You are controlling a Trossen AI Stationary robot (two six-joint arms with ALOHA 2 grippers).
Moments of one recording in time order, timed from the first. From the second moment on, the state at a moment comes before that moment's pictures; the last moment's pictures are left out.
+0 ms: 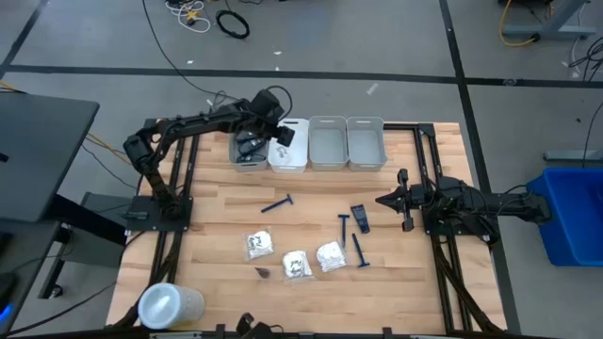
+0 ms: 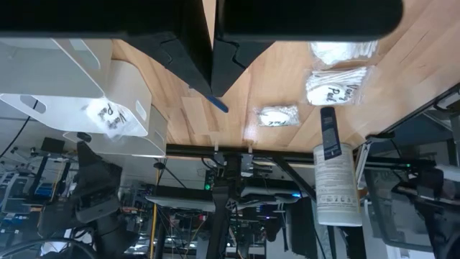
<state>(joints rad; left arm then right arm) 0.63 1.74 1.27 -0.39 0.15 -0.42 -0.03 0.07 0.01 0.02 -0.05 -0.07</state>
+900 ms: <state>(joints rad) 0.64 1.74 1.28 -0.44 0.14 -0.34 -0.03 0.07 0.01 0.02 -0.05 -0.07</state>
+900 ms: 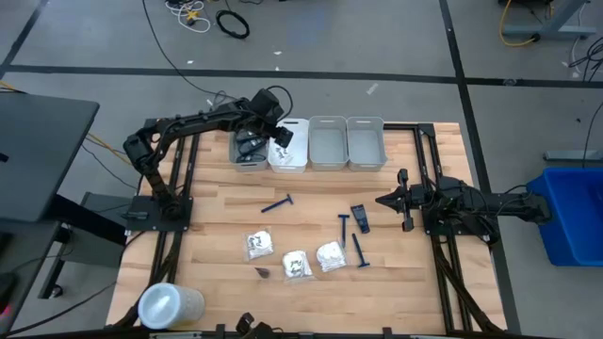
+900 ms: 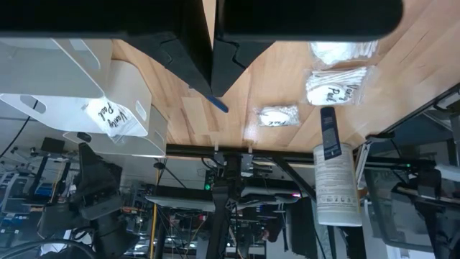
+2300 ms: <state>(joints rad) 0.62 1.74 1.17 -0.49 0.14 -0.23 -0.03 0.07 0.01 0.02 -0.05 -0.07</state>
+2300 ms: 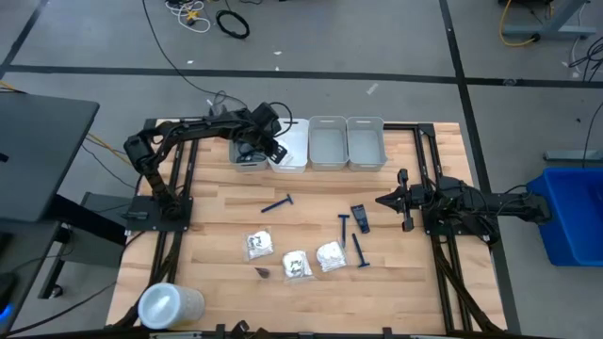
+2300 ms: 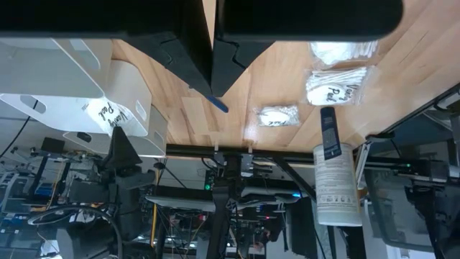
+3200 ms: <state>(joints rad) 0.63 1.74 1.41 -0.86 -0.13 0.01 -0.03 0.07 0.01 0.02 -0.05 -0.07</state>
